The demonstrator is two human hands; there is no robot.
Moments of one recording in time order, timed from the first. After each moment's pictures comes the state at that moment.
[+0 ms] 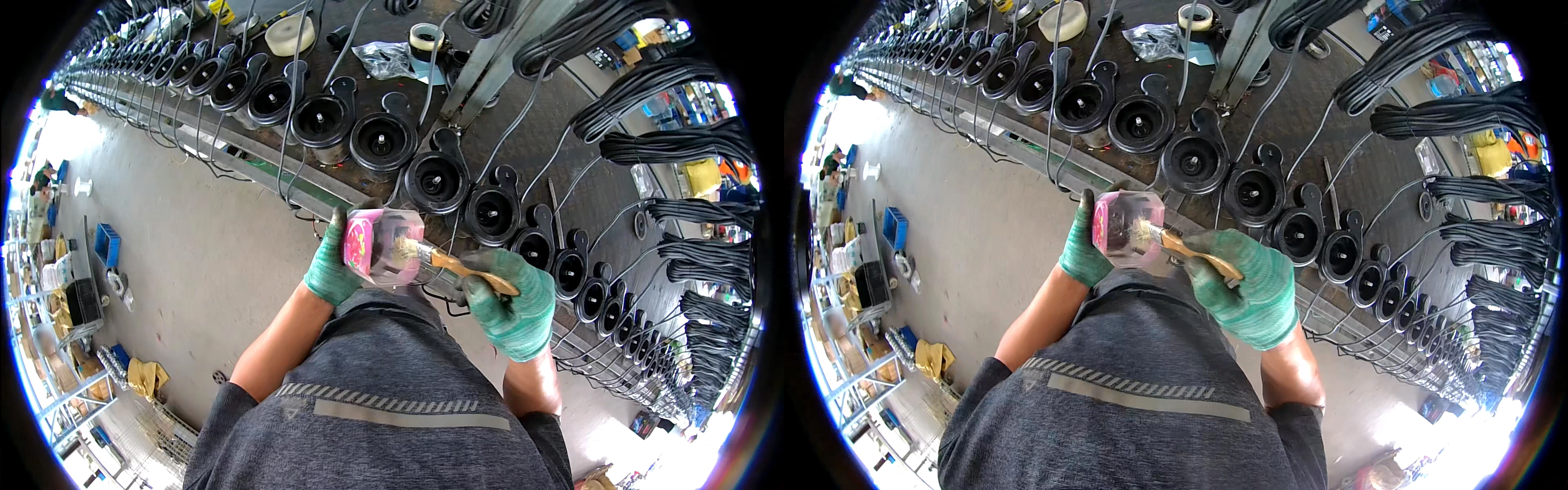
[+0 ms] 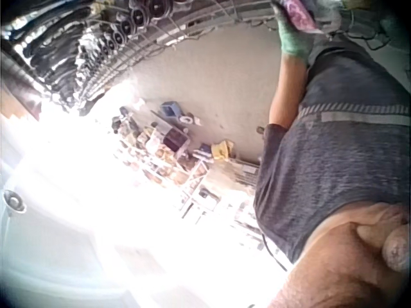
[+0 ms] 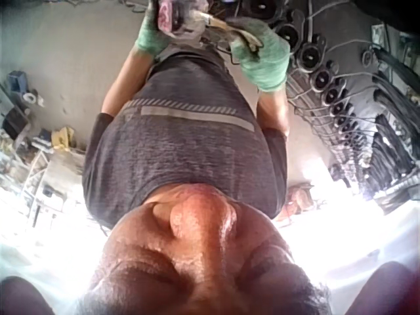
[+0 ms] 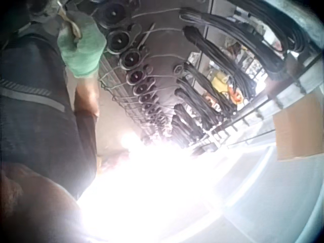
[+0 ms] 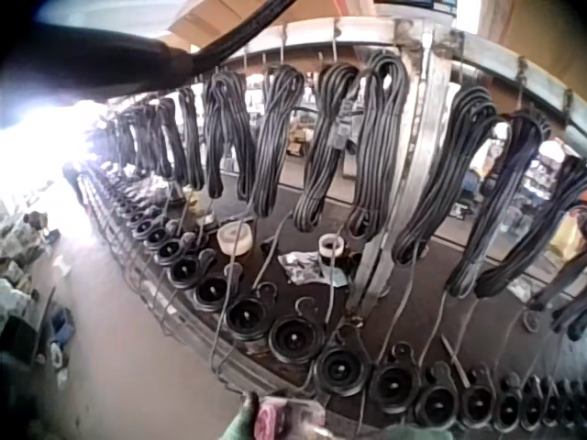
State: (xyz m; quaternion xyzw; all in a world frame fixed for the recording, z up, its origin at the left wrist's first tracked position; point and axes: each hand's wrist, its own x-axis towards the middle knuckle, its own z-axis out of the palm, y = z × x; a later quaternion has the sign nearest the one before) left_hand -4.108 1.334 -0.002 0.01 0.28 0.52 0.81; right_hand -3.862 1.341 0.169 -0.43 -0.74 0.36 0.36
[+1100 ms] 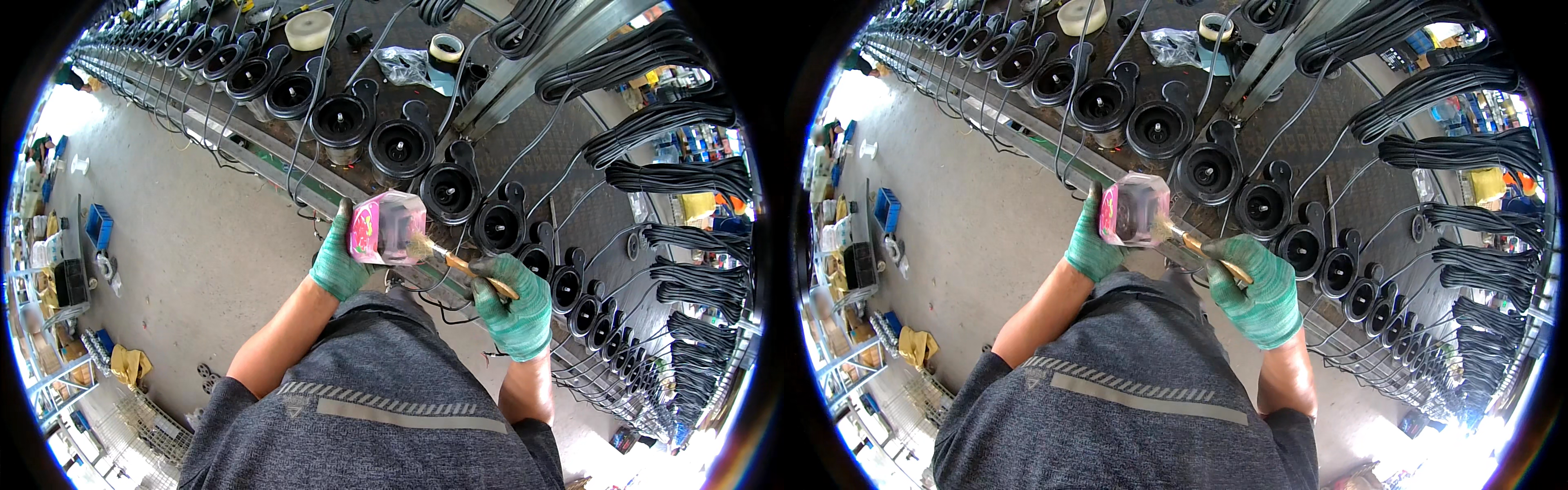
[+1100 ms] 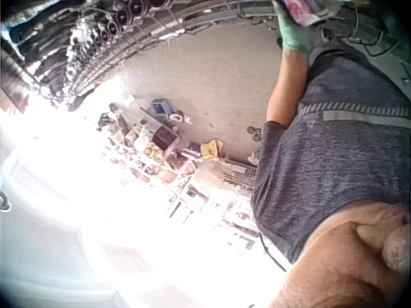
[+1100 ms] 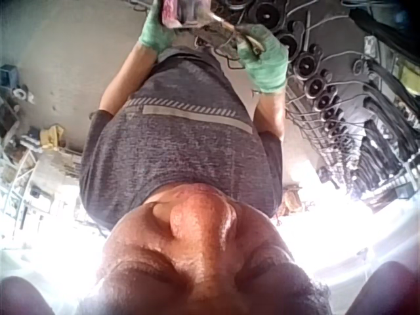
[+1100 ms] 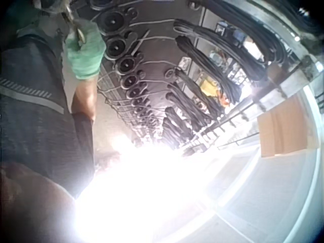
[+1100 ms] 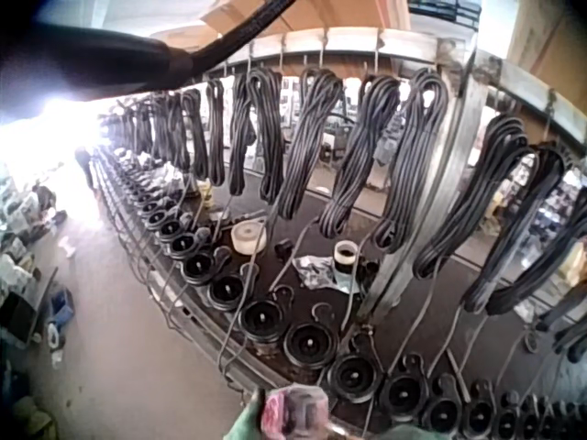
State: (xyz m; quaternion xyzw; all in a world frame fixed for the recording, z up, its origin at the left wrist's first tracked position) left_hand -4.118 1.345 0.007 -0.07 0.20 0.54 0.81; right_hand -3.870 1.346 0.160 -0.46 -0.76 0.33 0.30
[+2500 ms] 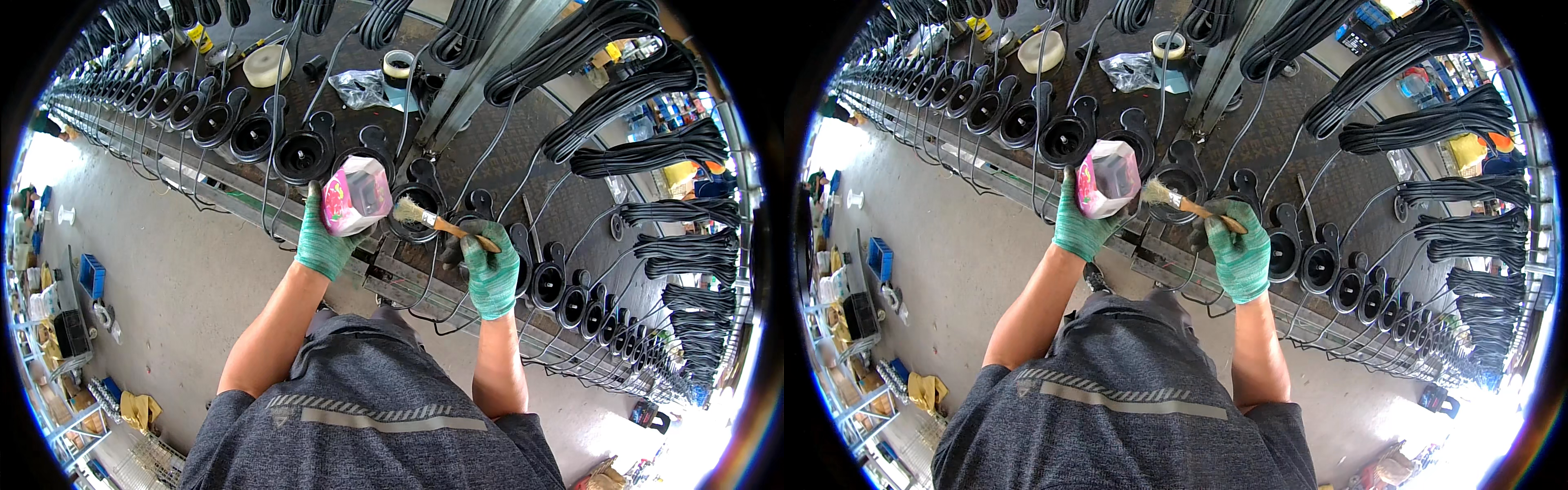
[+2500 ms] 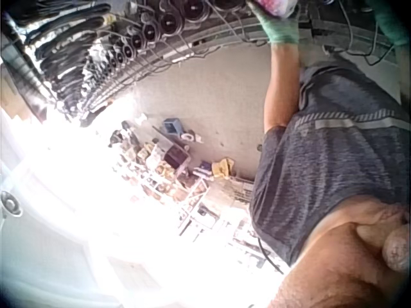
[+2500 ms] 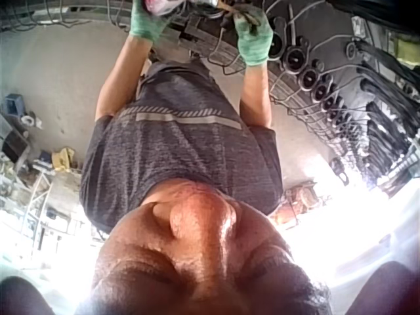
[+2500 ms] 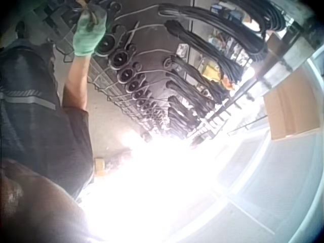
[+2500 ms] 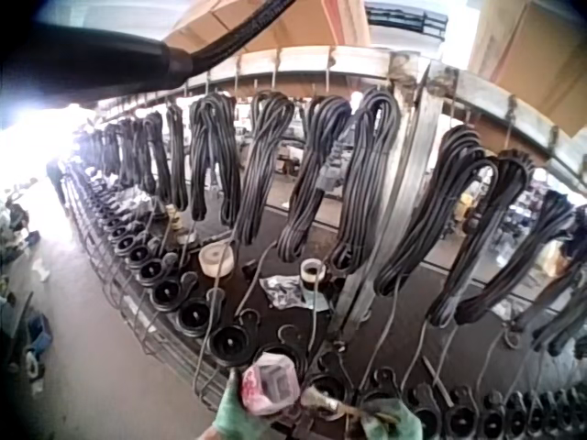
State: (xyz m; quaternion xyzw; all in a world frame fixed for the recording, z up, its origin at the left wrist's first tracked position) left_hand -4.118 1.429 0.007 -0.01 0.28 0.57 0.77; right_hand -3.858 1.388 0.095 -0.48 -0.50 0.52 0.50
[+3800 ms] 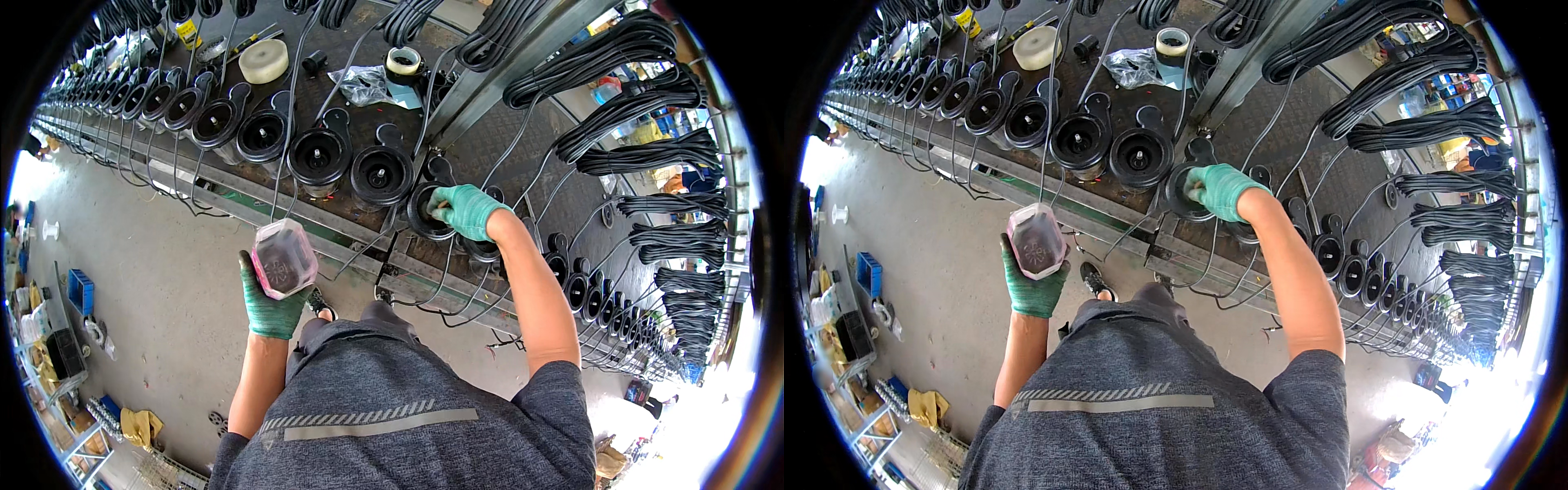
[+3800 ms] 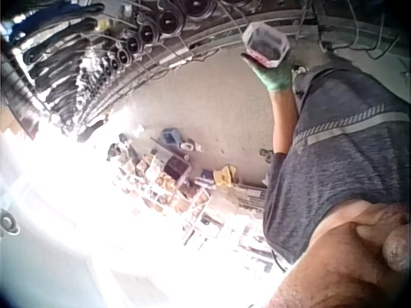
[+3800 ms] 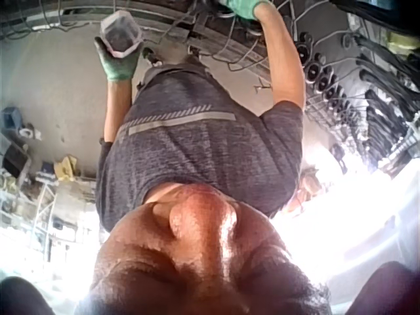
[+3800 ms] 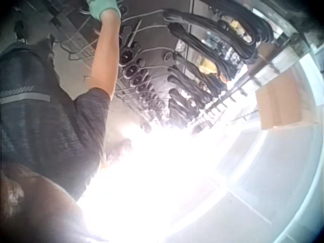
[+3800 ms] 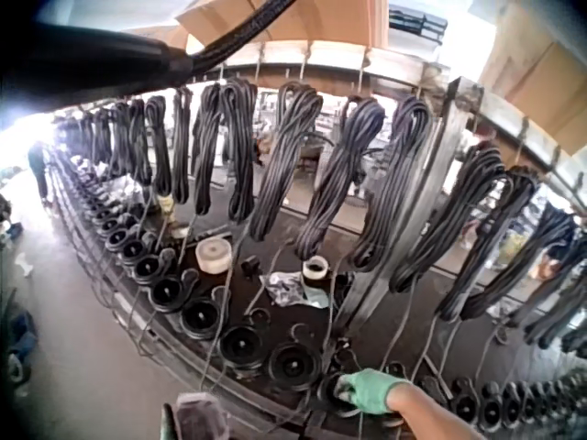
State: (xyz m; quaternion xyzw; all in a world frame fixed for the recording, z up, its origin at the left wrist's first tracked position) left_hand -4.237 1.322 0.017 -0.08 0.31 0.64 0.70; right_hand -3.902 1.508 0.074 -0.50 -0.79 0.35 -0.10
